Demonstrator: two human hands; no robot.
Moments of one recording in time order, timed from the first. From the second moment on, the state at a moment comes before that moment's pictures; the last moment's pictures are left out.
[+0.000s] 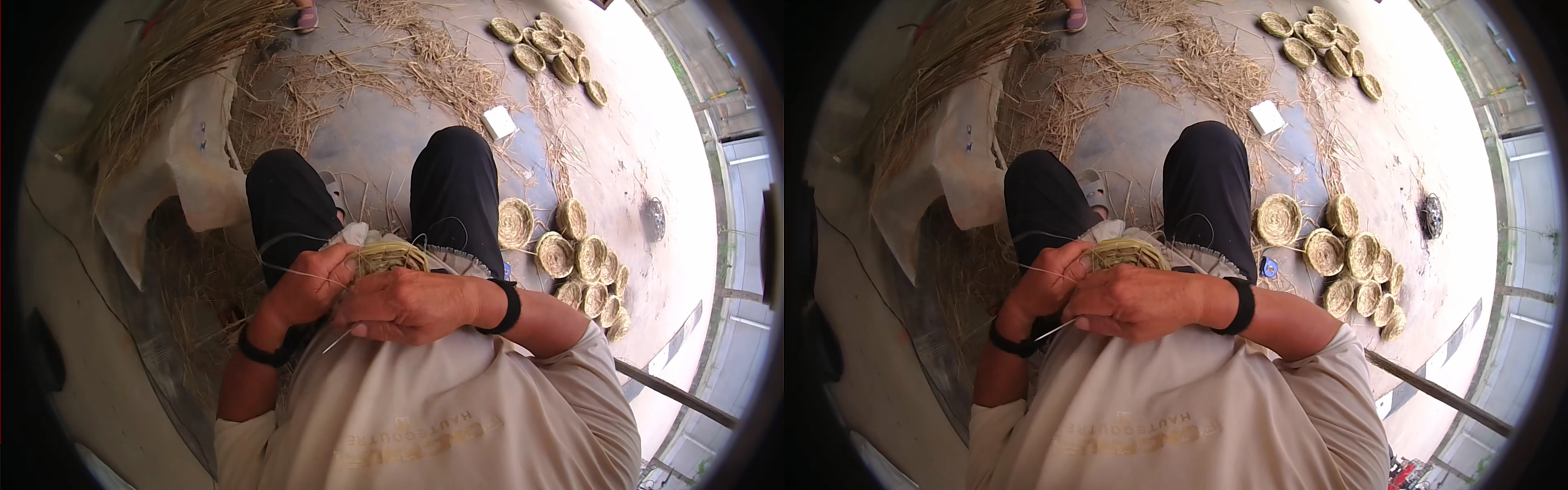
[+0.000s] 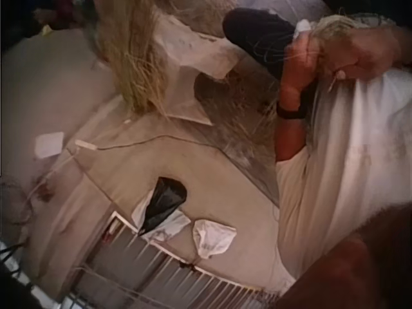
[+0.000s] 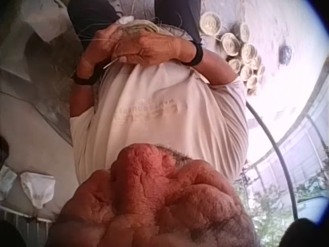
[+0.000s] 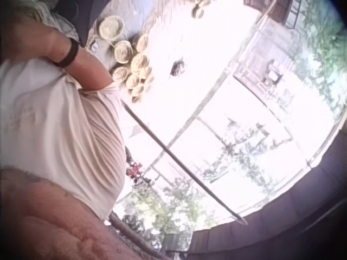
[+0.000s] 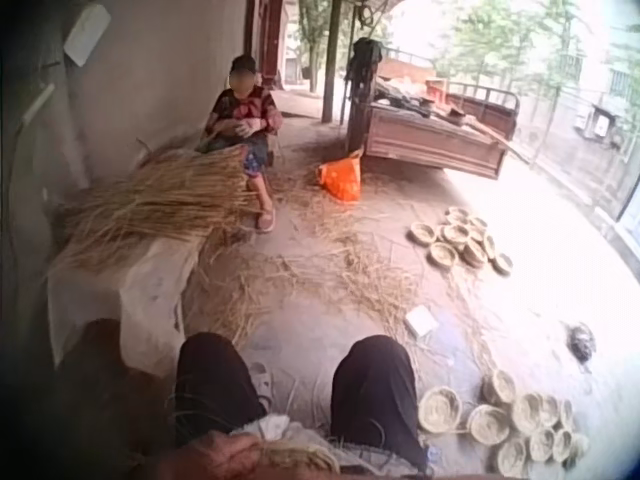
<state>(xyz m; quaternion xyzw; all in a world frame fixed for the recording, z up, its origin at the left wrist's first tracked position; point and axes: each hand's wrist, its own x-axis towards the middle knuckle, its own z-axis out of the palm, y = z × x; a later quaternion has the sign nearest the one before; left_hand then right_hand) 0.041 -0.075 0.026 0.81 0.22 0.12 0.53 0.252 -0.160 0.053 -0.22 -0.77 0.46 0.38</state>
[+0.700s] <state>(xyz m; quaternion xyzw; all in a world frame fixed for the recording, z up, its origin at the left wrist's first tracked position) 0.021 -0.061 0.012 0.76 0.44 0.28 0.38 0.411 -0.228 0.065 -0.65 -0.31 0.33 0.61</state>
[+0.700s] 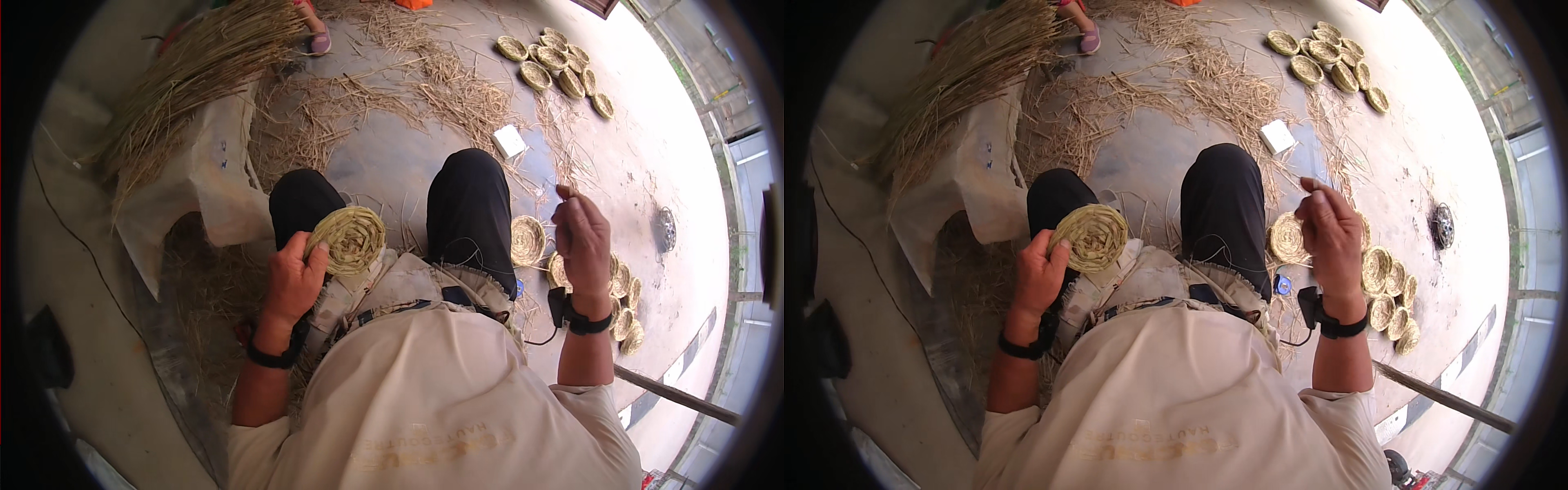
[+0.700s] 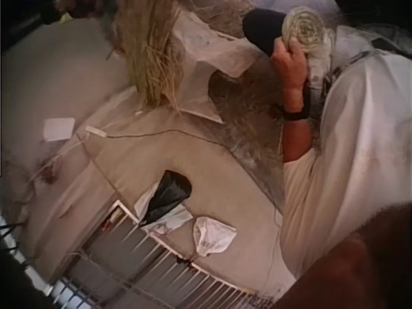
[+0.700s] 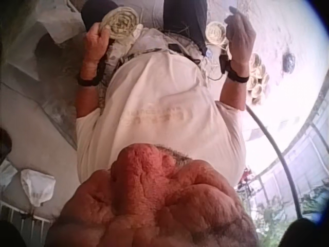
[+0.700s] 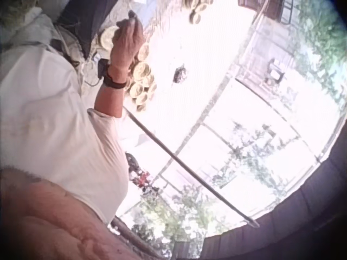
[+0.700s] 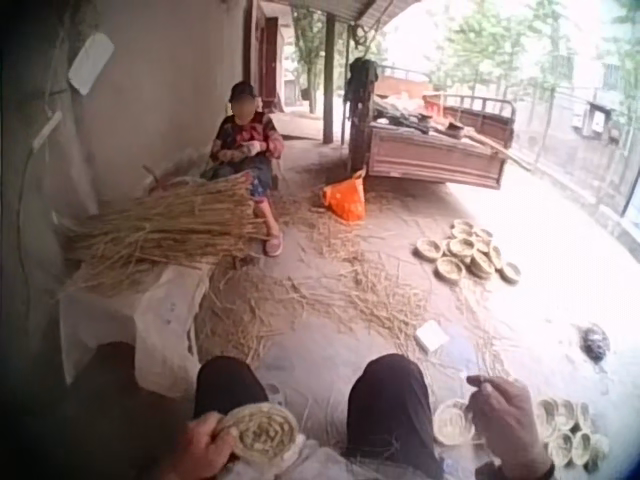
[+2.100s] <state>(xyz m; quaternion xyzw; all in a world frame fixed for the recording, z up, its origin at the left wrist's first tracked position) 0.051 -0.082 0.033 0.90 0.35 0.23 0.14 0.264 -0.158 0.044 -0.51 -0.69 0.40 0.31</state>
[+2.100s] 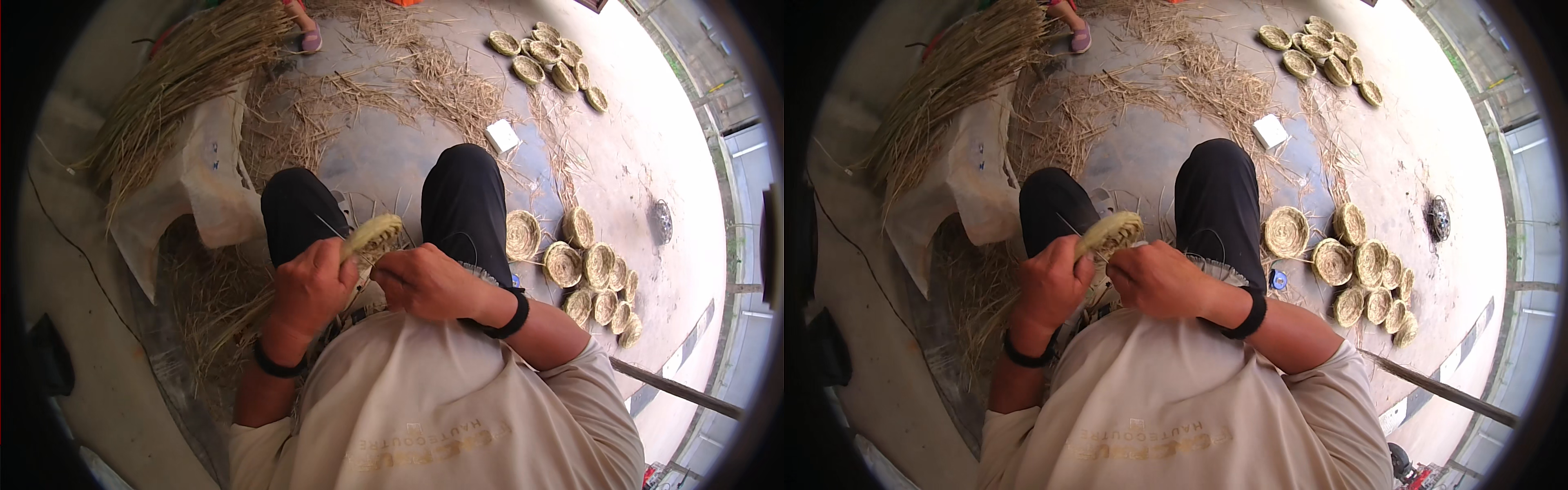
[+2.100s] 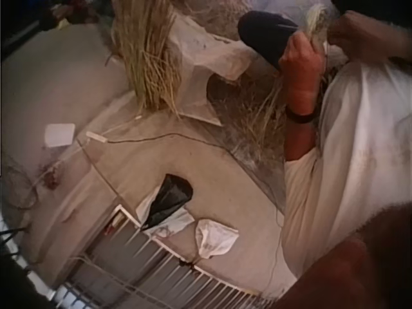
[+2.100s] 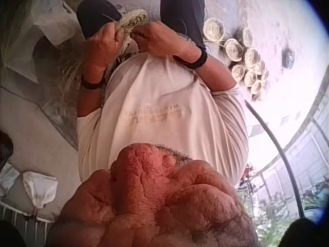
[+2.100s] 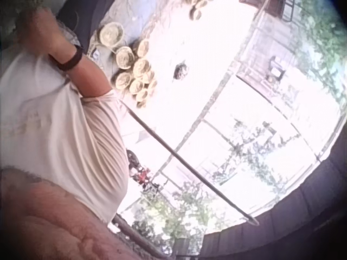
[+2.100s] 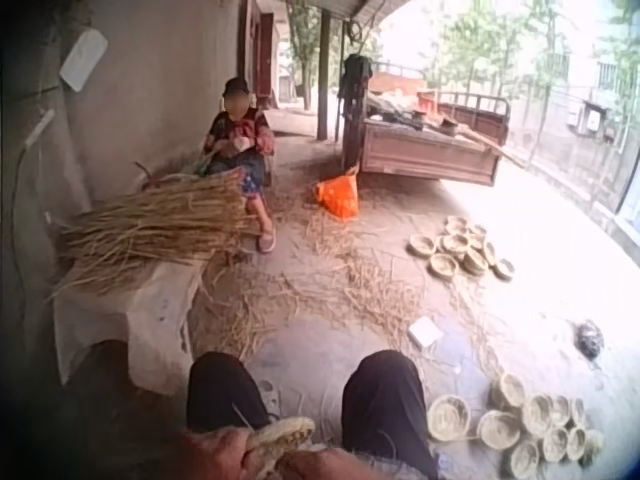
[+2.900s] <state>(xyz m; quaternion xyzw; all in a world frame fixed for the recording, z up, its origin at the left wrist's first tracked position) 0.064 -0.087 0.039 0.95 0.20 0.20 0.10 0.283 -0.098 0.040 -0.42 -0.68 0.48 0.36</state>
